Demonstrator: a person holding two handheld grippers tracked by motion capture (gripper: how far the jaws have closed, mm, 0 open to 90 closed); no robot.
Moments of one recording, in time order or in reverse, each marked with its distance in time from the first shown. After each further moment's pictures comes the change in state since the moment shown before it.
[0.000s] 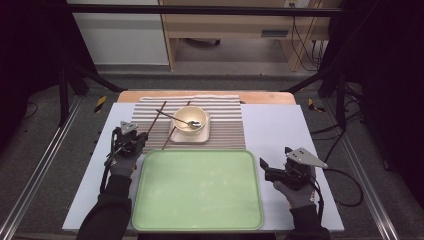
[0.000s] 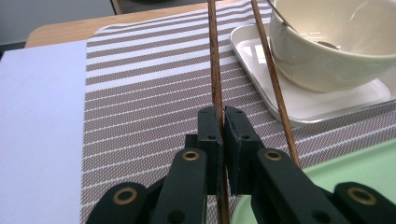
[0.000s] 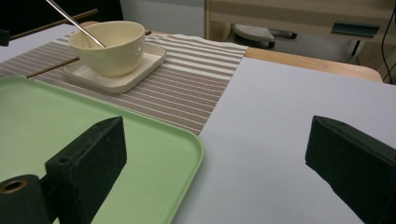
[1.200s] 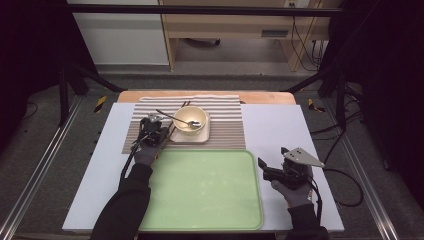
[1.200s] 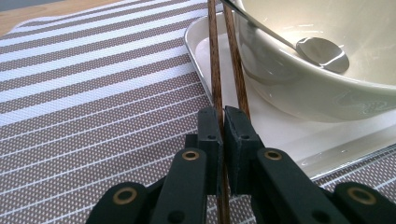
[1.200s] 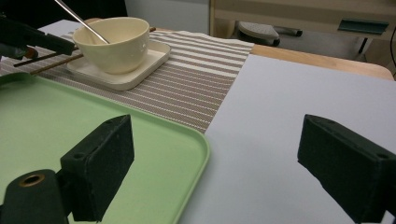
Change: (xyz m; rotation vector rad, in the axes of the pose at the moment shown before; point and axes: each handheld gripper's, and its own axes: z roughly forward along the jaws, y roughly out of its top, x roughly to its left) left arm -0.035 0.023 0.077 0.096 -0.050 0.043; right arm 0.002 -0.002 0.005 0.010 0.017 -0.002
